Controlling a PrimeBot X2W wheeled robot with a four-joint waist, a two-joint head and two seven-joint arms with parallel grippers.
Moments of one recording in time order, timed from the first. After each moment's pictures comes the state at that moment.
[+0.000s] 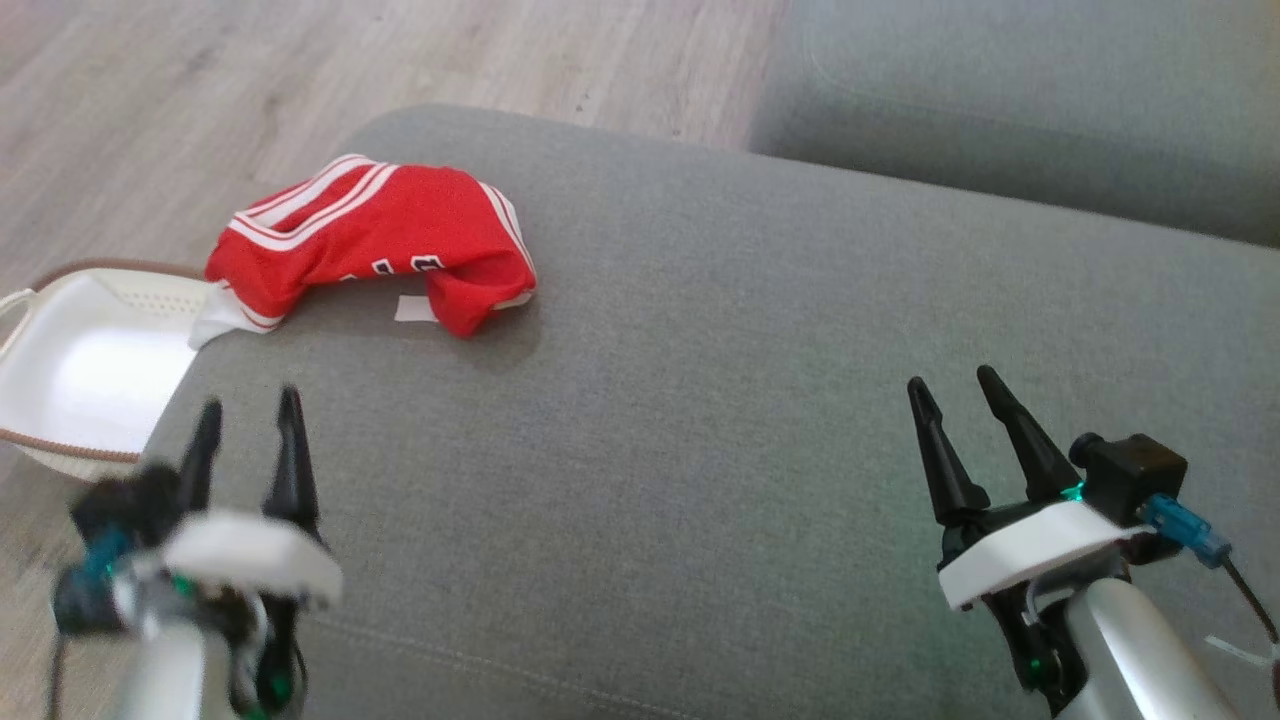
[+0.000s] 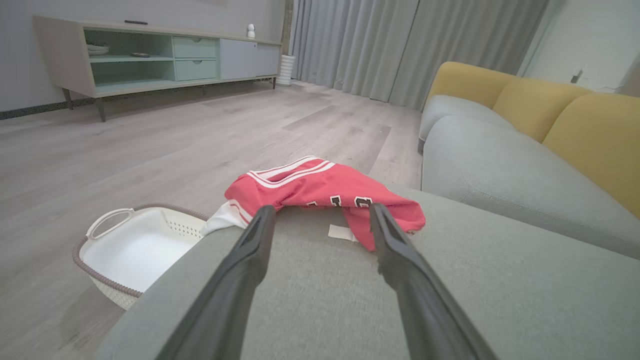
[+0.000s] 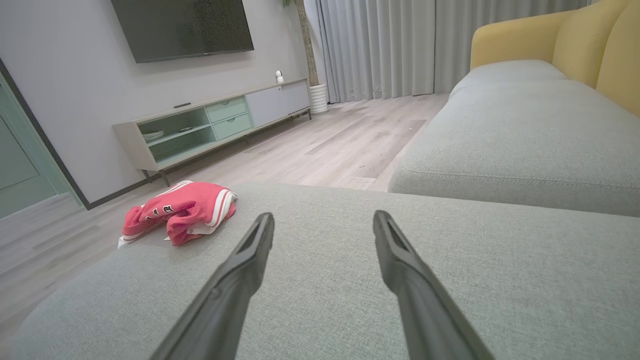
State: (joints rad) left arm -0.06 0.08 0.02 0.23 -0.24 -0.02 -0.18; right arm -0.15 -0.18 0.26 0.34 0.39 0.13 -0.18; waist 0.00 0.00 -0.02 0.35
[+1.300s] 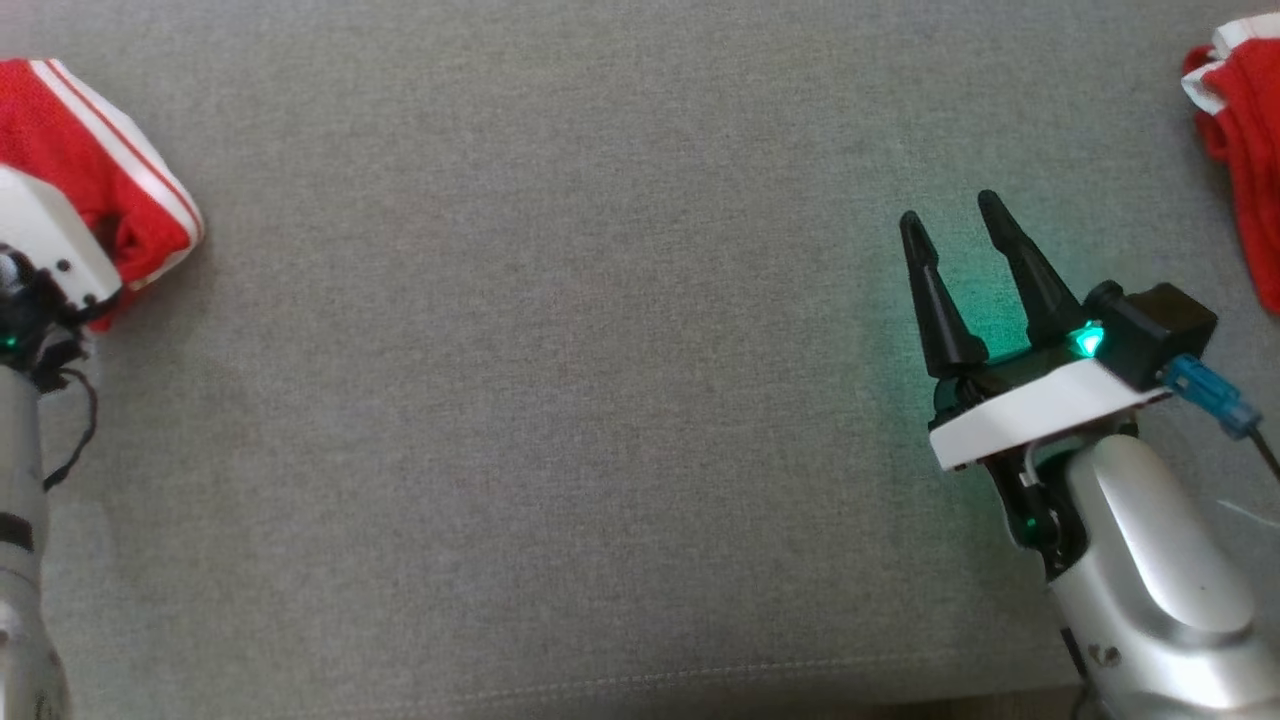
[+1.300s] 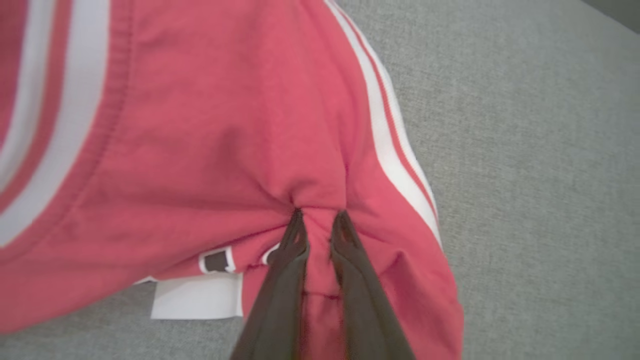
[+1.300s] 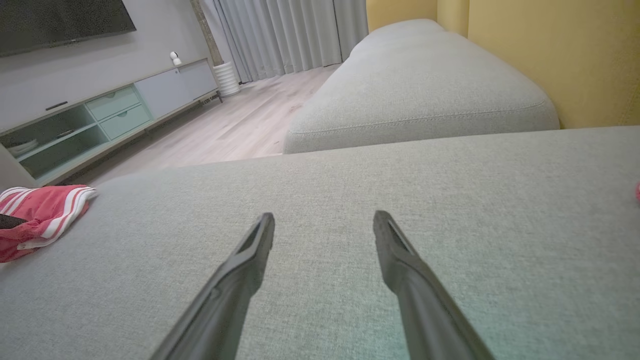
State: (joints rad) left arm -0.93 0.37 -0.02 1.07 -0.47 -0.12 0.51; right arm -0.37 -0.20 0.29 0.29 0.38 0.13 -0.18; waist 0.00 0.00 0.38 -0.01
